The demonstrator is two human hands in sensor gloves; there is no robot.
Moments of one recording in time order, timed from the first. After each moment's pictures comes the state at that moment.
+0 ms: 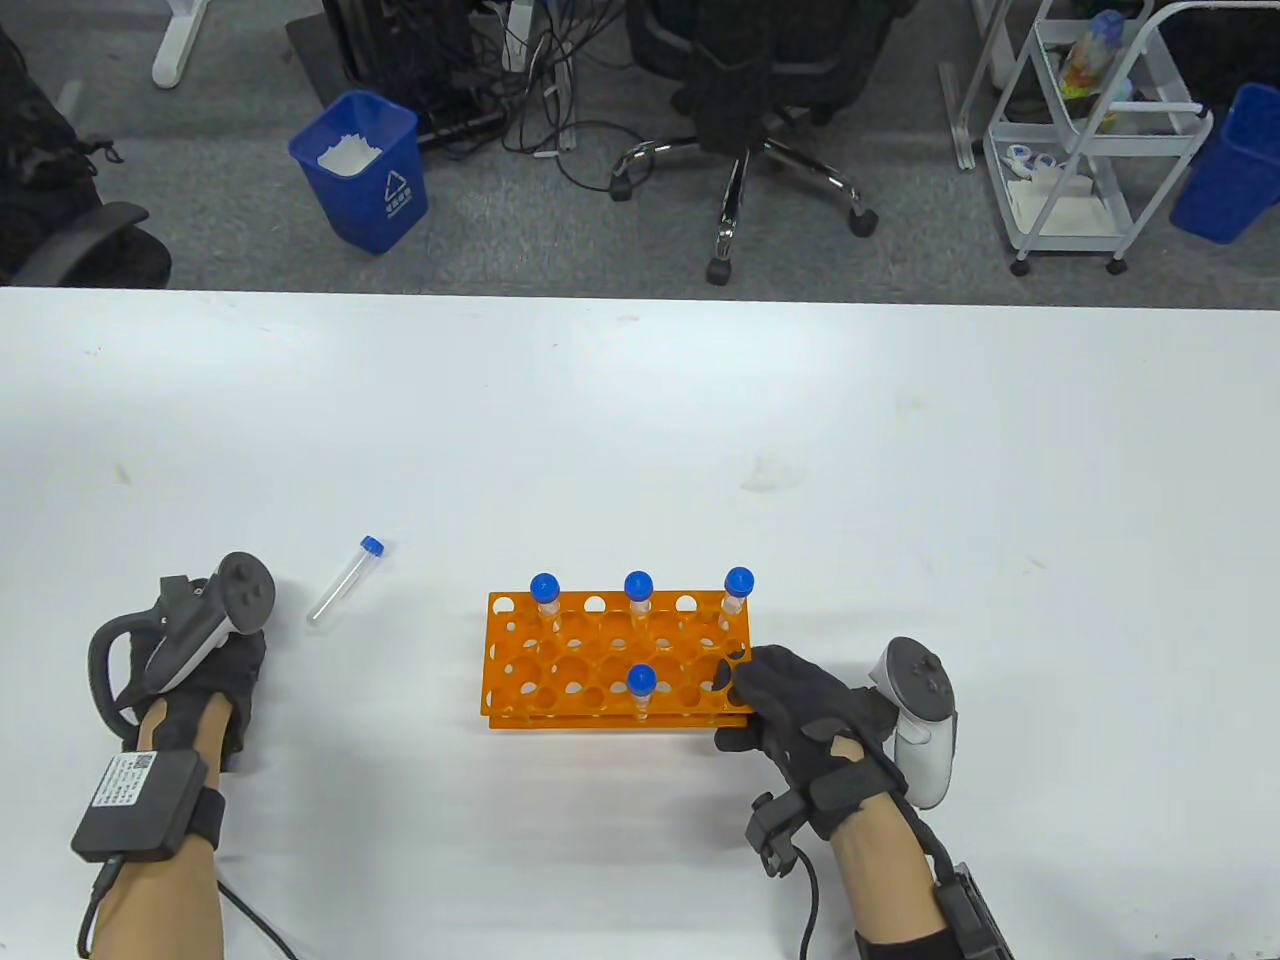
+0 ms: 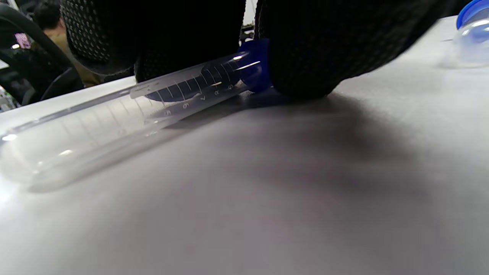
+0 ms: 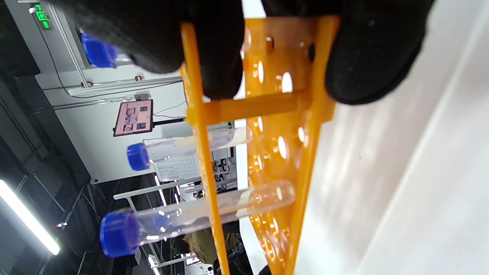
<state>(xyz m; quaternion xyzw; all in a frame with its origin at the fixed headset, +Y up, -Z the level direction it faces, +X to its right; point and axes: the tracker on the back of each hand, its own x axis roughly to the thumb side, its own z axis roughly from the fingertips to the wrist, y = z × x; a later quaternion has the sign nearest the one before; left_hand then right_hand) -0.401 -0.752 -0.264 -0.10 0.14 -0.09 0.98 0.141 -0.741 -0.187 -0.02 0.21 0.64 0.74</state>
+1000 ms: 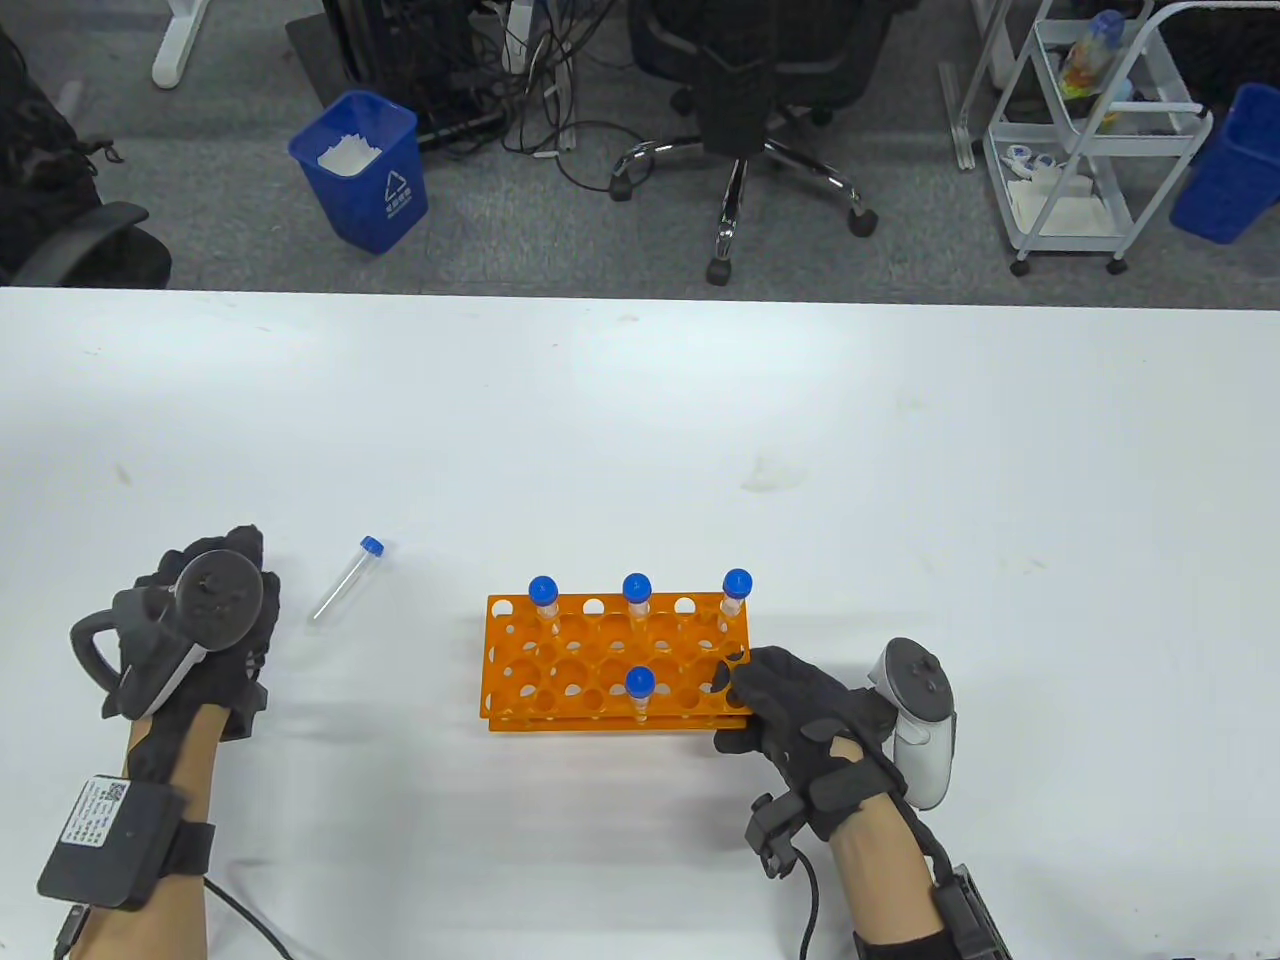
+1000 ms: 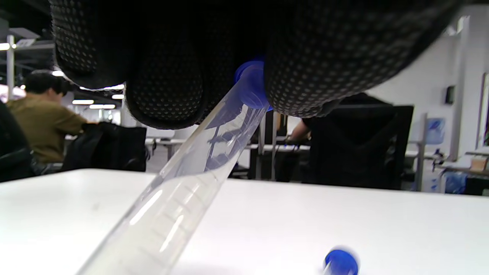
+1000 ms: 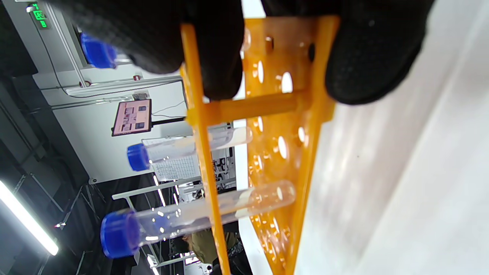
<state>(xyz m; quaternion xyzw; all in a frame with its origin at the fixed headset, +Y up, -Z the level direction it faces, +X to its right) -0.363 -0.657 -0.239 0.12 0.08 0.01 0.99 0.141 -0.742 -0.187 -0.02 0.21 0.64 0.74</state>
